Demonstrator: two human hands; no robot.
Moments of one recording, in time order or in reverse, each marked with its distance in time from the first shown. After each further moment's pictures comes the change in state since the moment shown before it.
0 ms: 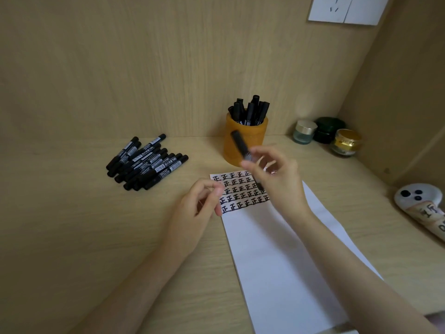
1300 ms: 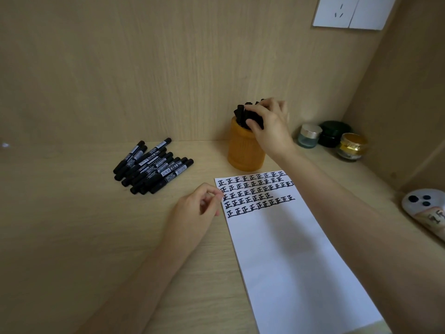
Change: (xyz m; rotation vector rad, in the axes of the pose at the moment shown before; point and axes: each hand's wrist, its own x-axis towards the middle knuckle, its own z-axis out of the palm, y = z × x) left_hand 0.010 -0.015 -0.006 0.240 0.009 -0.116; right_hand 0.113 0.024 0.013 -0.594 -0.015 -0.209
